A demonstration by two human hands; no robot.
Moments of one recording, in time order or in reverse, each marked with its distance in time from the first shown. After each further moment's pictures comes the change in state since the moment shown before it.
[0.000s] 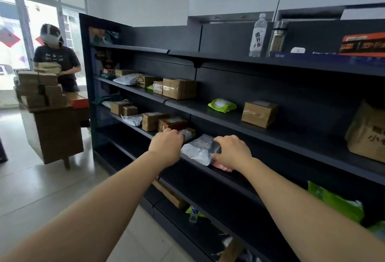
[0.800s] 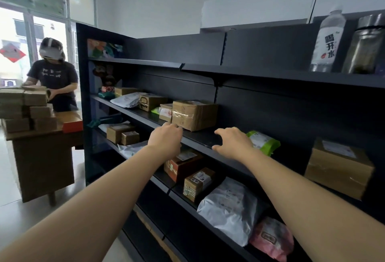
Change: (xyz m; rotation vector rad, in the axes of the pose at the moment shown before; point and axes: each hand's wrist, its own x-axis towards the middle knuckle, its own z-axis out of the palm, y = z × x) left_hand 0.303 -0.186 0.117 -0.005 0.062 -0.054; right_hand 0.385 -0.023 0.022 0.007 0.119 -0.062
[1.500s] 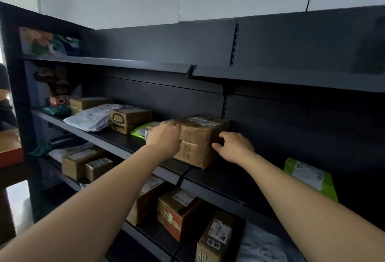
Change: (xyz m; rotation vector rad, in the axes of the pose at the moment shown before) left_hand 0.262 -0.141 0.142 -0.120 0.000 0.083; right_hand 0.276 -0.008 0.083 0.106 -0.001 0.338
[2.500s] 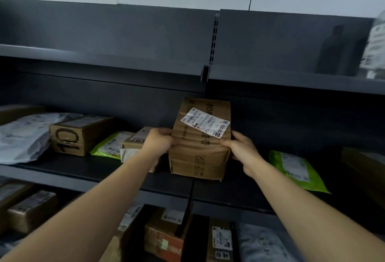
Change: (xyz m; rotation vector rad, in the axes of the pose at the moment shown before) left_hand 0.090 -0.054 0.062 -1.466 -0.338 -0.262; right_hand 0.030 -0.025 0.026 1.026 0.260 0.530
